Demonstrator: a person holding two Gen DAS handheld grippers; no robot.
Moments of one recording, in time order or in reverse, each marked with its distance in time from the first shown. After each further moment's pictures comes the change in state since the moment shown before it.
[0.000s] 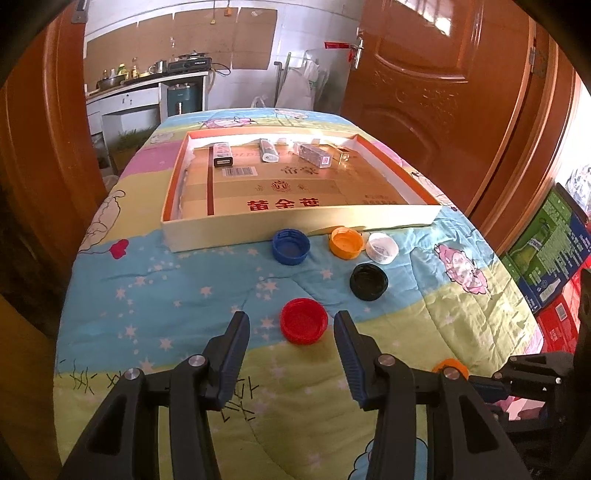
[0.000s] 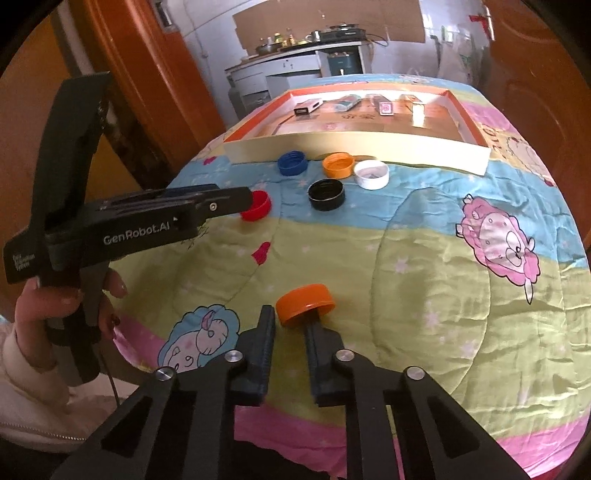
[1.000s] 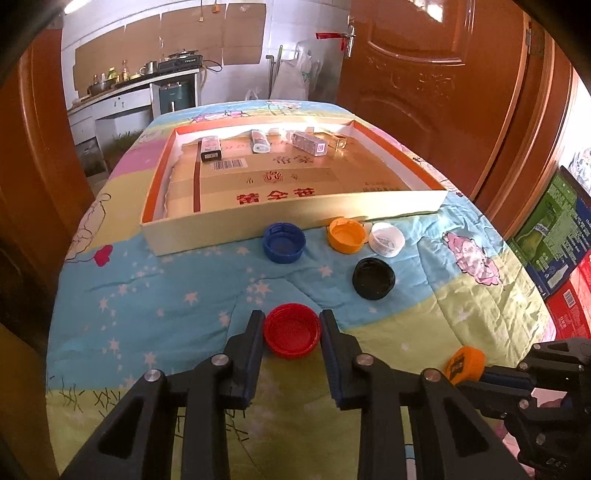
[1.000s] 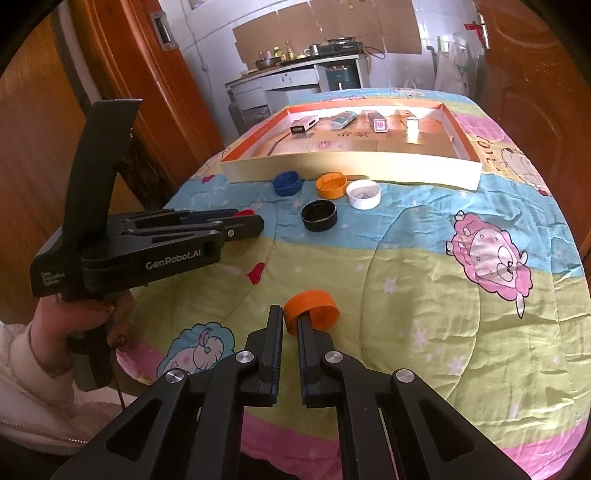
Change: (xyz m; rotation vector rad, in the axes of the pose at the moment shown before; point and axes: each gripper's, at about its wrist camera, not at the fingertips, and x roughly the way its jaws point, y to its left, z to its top) left arm 0.018 -0.008 0.003 0.044 0.024 0.015; right arm -0.007 -0.002 0.004 -0.001 -0.063 0.000
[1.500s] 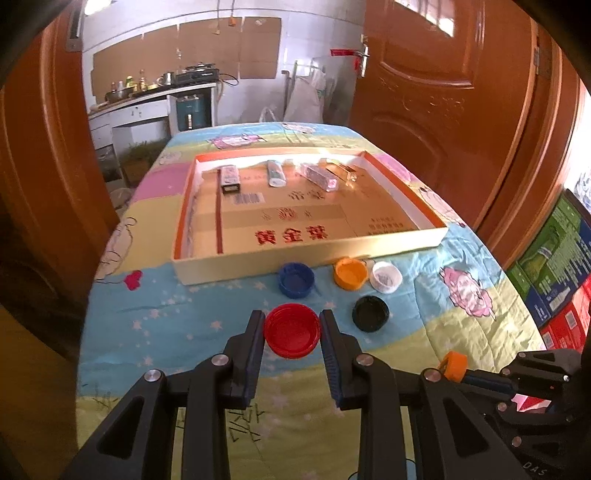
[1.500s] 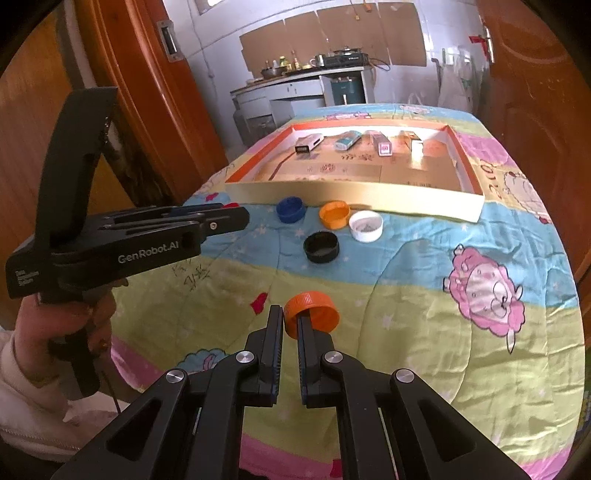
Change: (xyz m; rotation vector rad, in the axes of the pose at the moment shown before) left arm -0.029 0.002 0.021 -0.042 -0.056 0.056; right arm -0.005 0.002 0.020 -0.027 -0.039 0.000
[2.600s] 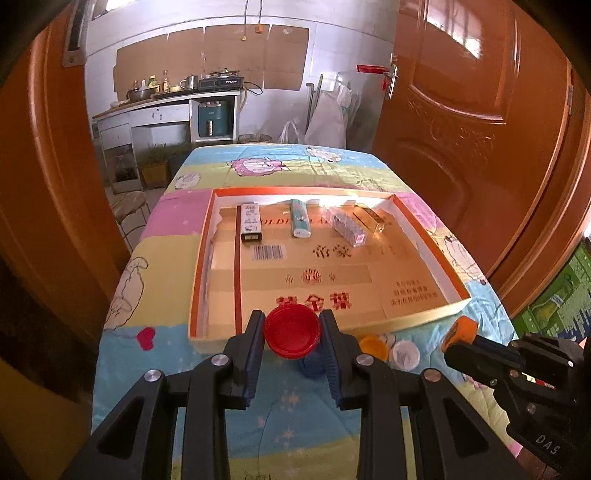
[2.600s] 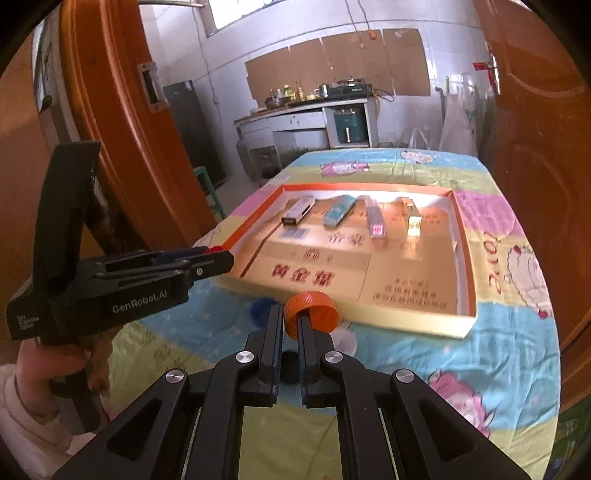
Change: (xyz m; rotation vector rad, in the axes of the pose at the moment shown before) left arm 0.016 0.014 0.058 -0.081 -0.044 0.036; right arm 0.009 -0.028 0.084 -0.028 -0.118 0.006
